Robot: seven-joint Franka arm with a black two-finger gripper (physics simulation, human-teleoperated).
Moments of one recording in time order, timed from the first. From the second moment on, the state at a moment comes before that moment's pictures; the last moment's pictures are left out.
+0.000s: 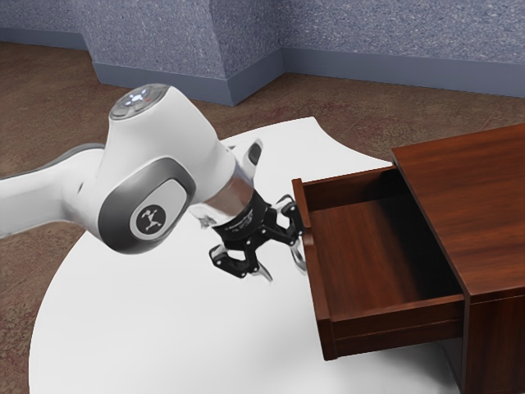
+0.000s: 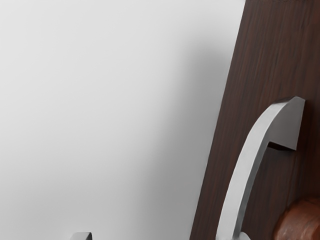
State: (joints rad) arm -0.30 -0.20 0.14 -2.07 -0.04 2.23 -1.16
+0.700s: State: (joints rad) arm -0.30 -0.20 0.16 -1.85 -0.02 2.09 -1.19
